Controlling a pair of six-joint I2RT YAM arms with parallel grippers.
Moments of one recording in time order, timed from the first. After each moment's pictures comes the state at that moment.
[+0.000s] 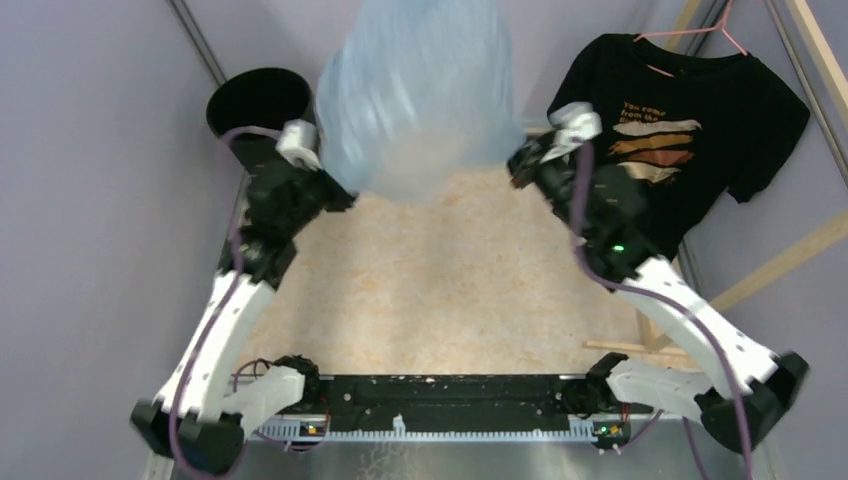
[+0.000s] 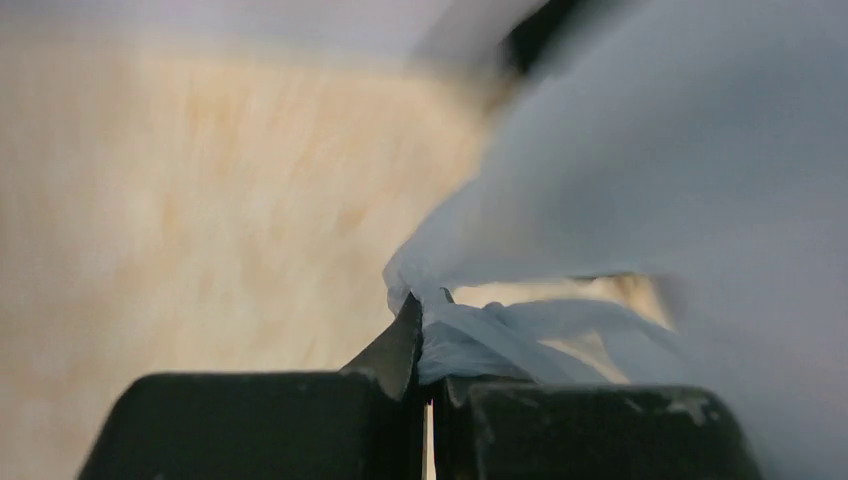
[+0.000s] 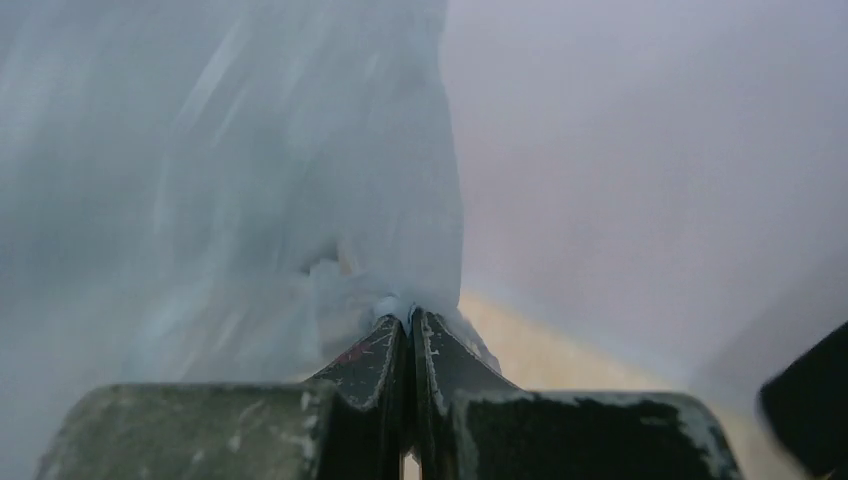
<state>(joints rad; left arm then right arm) -0.28 0.95 1.21 -0.28 0.25 -0.50 0.66 1.03 1.19 0.20 0.01 -0.04</state>
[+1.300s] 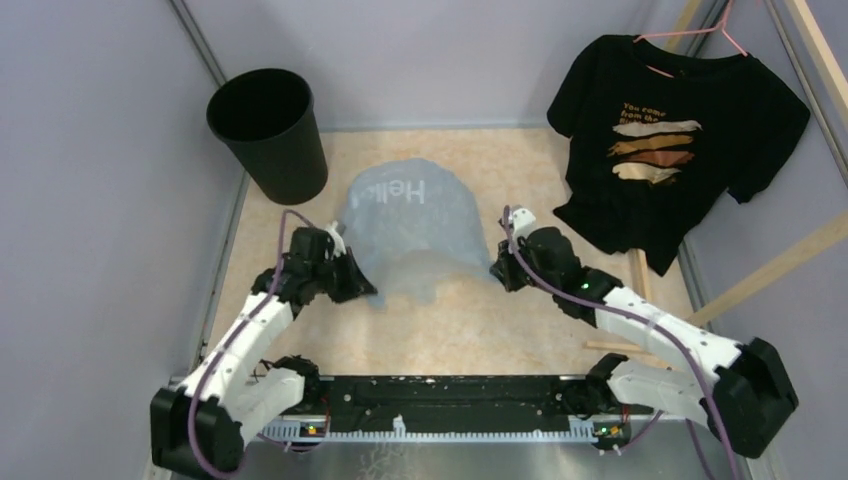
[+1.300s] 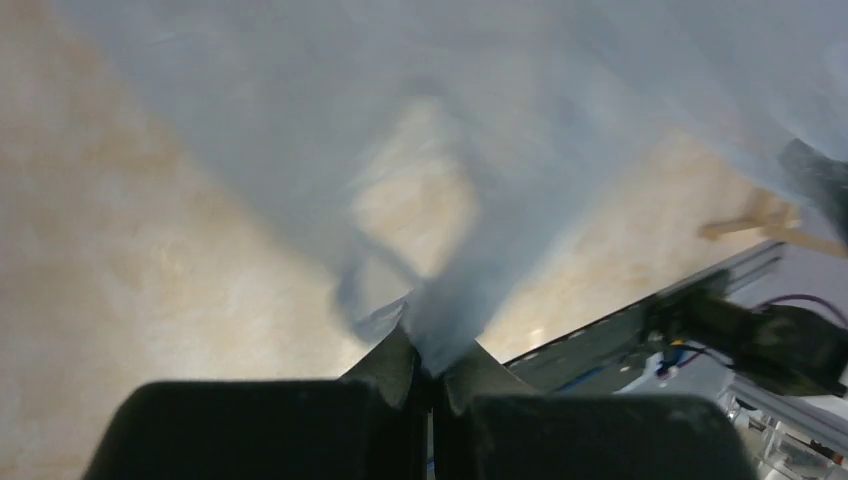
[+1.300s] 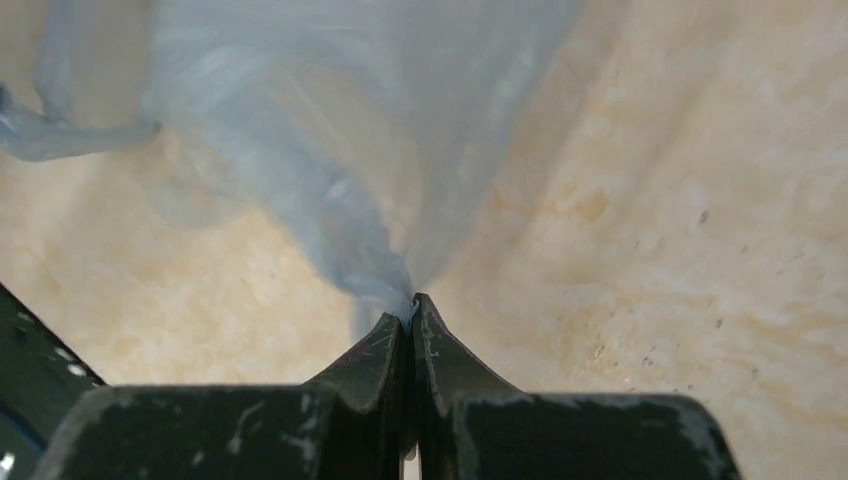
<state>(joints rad) -0.26 1.02 0.59 -0.58 0.37 -0.60 0.70 1.08 0.59 -0.11 -0.04 0.21</state>
